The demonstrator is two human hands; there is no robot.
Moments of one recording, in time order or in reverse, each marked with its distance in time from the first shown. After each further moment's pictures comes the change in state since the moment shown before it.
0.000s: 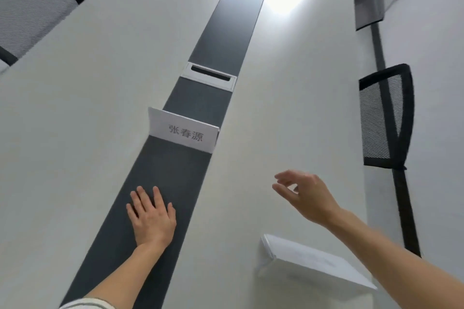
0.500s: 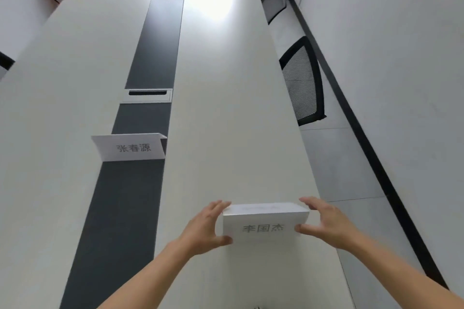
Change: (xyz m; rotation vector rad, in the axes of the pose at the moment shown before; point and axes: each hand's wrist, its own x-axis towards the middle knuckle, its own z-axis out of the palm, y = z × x) left_hand -0.119 0.141 -0.056 -0.189 -0.562 0.804; right_hand -0.213 0.121 -0.003 0.199 -0.067 0.451
